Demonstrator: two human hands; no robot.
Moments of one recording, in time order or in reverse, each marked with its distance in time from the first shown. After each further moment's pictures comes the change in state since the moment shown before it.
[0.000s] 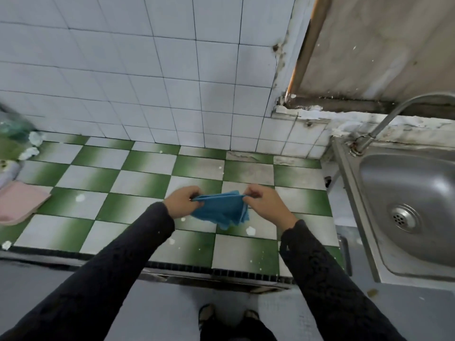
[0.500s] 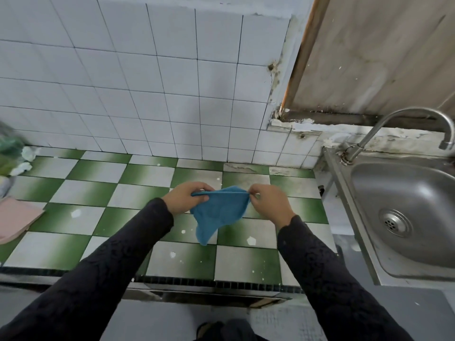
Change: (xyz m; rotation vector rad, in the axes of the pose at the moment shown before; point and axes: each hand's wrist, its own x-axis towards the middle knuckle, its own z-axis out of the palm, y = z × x) left_hand 0.003 0.018 -0.034 -0.089 -0.012 0.204; right_hand 0.015 -0.020 -0.009 -0.573 0.136 0.002
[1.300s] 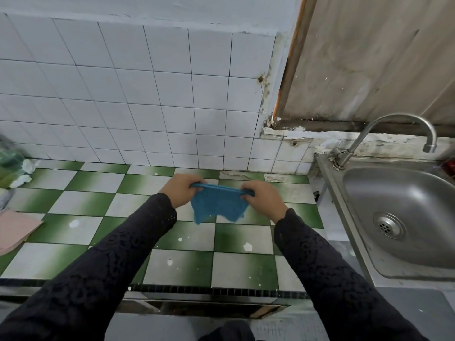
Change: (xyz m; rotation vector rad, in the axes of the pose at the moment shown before) left_hand 0.013 0.020 -0.016 0.292 0.218 0.056; right_hand 0.016 0.008 -0.010 0.112 0.073 -0.196
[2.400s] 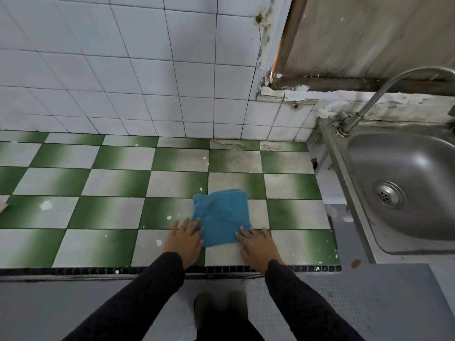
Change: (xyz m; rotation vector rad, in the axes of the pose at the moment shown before) left_hand -0.088 -0.054 0.181 0.659 -0.517 -0.061; right_hand -0.131 0.046 0.138 -0.298 -0.629 0.144
